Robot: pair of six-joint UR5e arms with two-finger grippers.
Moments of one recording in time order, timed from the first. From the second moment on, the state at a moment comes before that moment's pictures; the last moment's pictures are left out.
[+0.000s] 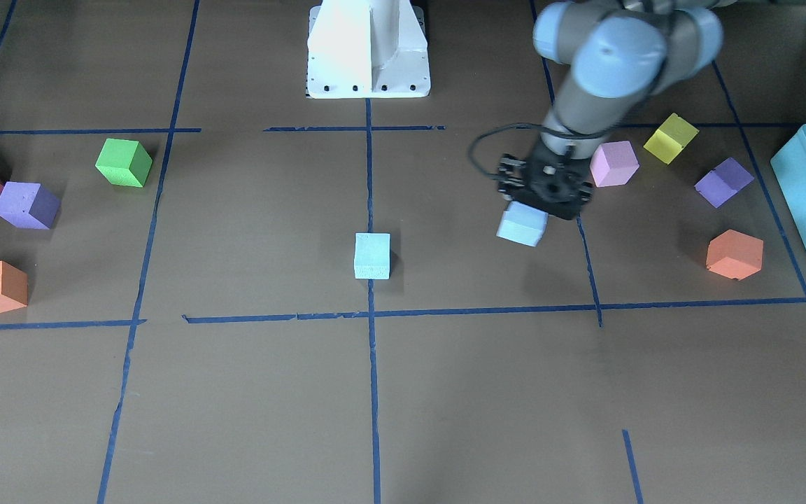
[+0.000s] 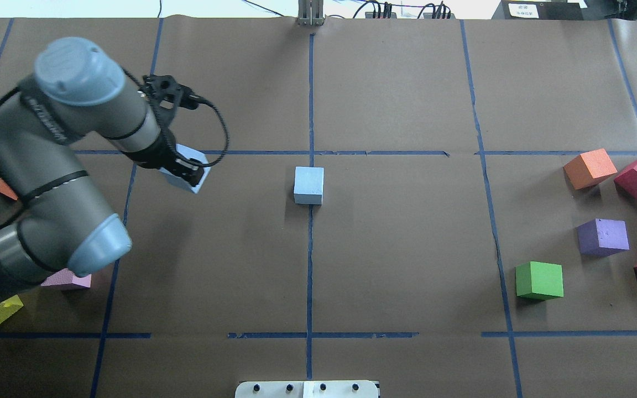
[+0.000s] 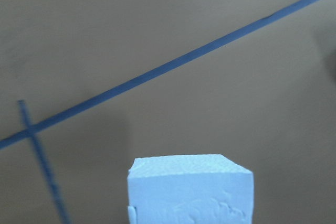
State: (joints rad) left arm -0.72 -2.14 -1.80 -1.52 -2.03 -0.70; right arm 1.54 -1.73 1.85 -1.78 2.33 -0.42
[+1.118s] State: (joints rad) left arm -0.58 -2.54 -1.38 -1.57 -1.94 -0.94; right arm 1.54 -1.73 1.85 -1.78 2.33 -0.42
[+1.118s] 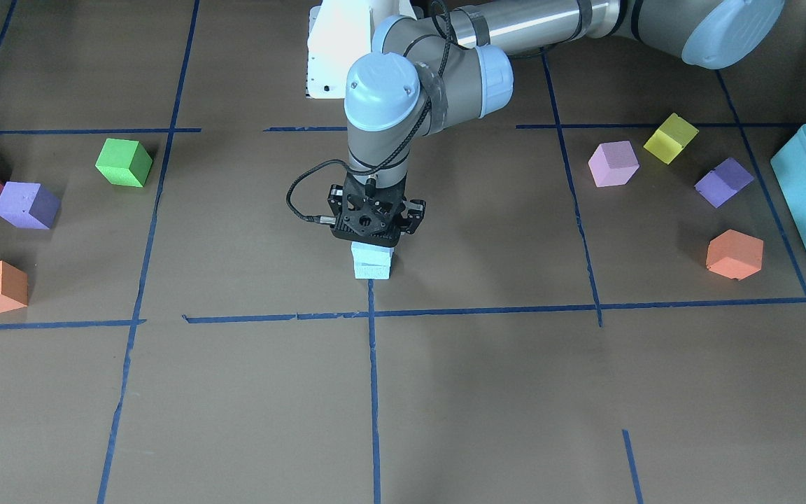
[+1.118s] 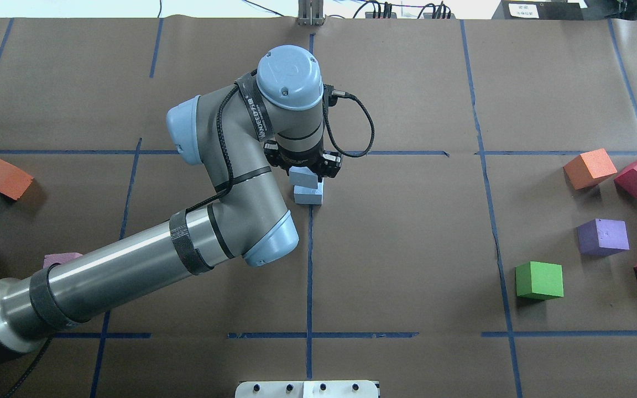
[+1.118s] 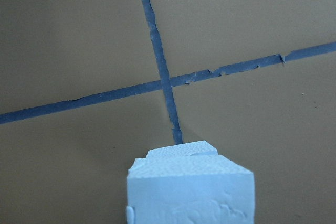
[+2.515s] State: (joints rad) left arm -0.82 -2.22 -1.79 -1.41 -2.13 -0.64; right arm 1.54 -1.73 1.85 -1.78 2.33 -0.42
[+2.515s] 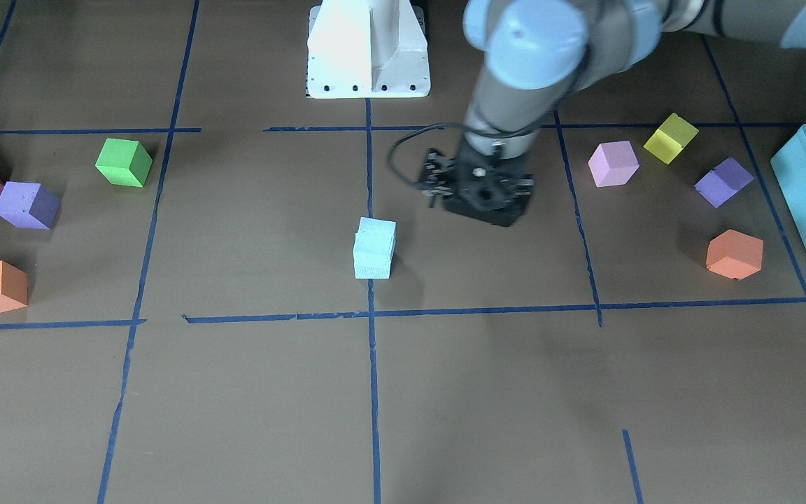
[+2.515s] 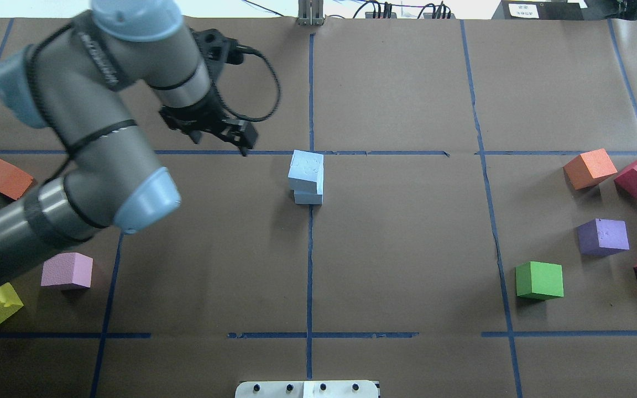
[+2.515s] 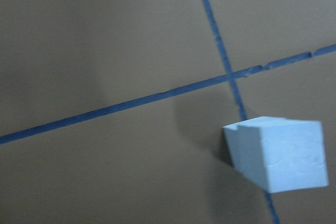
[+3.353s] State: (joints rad) left arm -1.40 -1.55 -1.81 -1.48 -2.36 0.15; right arm 1.54 -1.72 1.81 -1.78 2.34 -0.42
